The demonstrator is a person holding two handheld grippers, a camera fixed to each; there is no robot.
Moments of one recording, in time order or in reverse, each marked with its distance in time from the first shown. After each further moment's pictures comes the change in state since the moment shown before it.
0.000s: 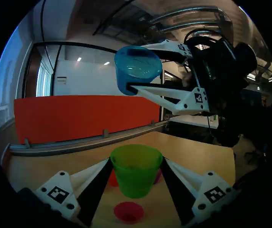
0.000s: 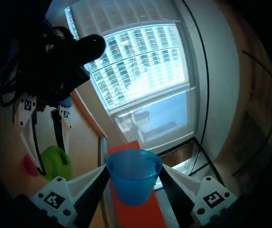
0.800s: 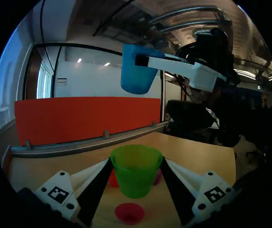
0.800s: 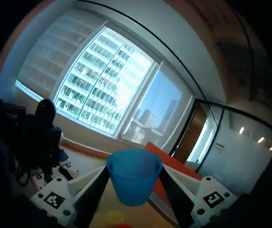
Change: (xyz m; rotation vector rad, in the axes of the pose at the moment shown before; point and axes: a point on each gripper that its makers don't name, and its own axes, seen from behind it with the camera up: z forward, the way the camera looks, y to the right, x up) left arm 0.006 -0.001 0.000 0.008 0.006 0.009; right arm 0.039 0.002 -0.013 0.030 0.078 0.693
